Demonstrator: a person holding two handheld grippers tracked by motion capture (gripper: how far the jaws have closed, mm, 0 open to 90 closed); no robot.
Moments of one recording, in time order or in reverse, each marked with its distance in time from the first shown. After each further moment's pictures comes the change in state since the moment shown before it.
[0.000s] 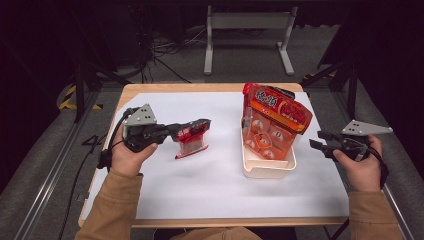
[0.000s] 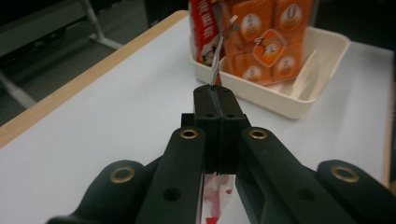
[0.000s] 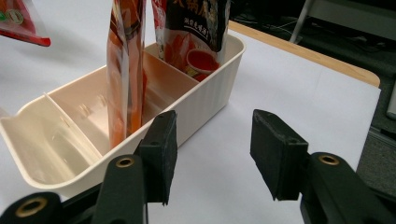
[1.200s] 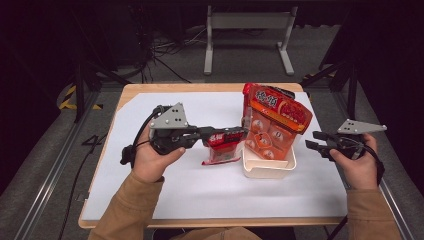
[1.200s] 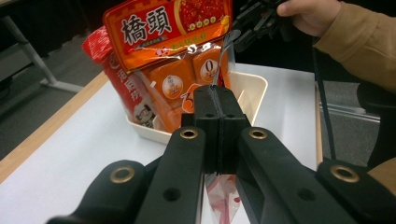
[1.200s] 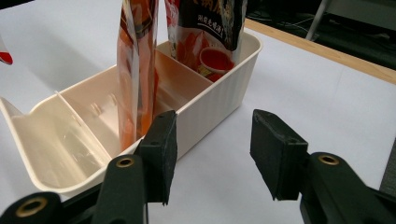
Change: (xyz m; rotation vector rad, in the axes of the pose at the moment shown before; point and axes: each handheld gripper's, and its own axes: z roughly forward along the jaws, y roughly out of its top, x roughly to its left) left arm -0.056 0.058 0.025 -0.063 -0.160 0.131; right arm 0.000 0.001 0.010 0.011 0.055 -0.001
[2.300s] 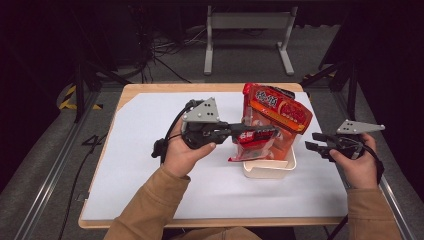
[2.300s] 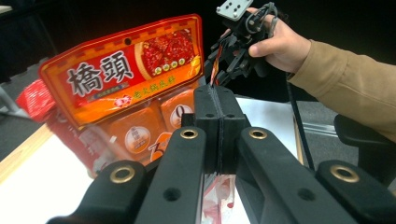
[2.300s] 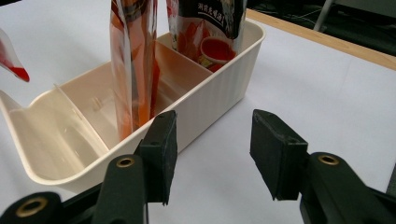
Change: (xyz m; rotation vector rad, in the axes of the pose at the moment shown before) left arm -0.007 0.028 0.056 -0.083 -0.107 0.008; right arm -0.005 -0.005 0.003 0.020 0.023 0.013
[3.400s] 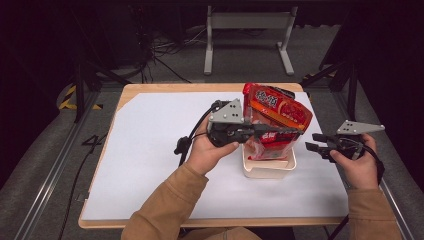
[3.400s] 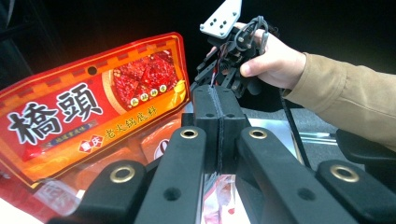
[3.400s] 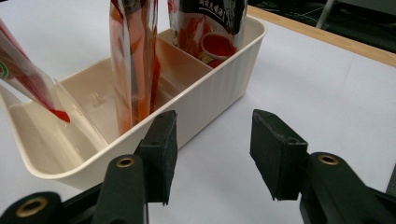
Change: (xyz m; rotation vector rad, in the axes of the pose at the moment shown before) left arm 0.003 0.003 0.053 -0.063 -0.071 0.051; right arm -0.001 -0.002 0.000 0.009 0.007 -0.005
